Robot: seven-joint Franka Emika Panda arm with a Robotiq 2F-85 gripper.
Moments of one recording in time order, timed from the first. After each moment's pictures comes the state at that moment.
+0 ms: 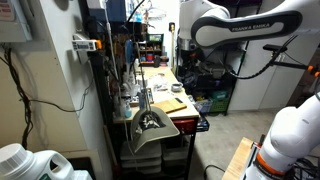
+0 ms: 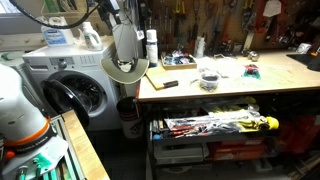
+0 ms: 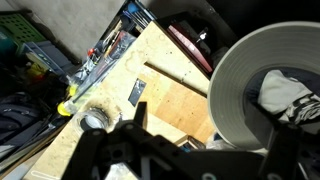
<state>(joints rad) -0.02 -0.44 0.27 -2.08 -0.22 1.73 0.17</state>
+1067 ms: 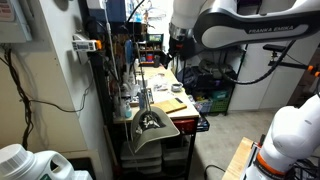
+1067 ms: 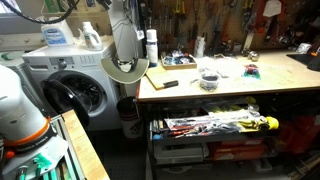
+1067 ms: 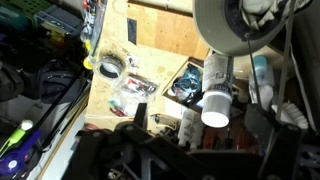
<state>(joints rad) 0.04 -0.46 0.41 -2.00 -0.40 1.87 0.68</state>
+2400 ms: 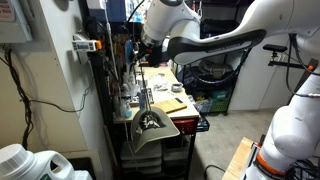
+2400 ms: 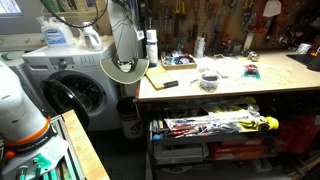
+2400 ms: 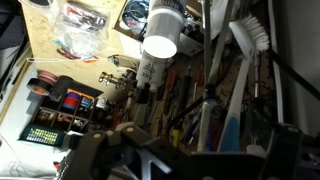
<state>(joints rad) 0.08 -0.17 0.40 -1.86 -0.69 2.24 0.87</state>
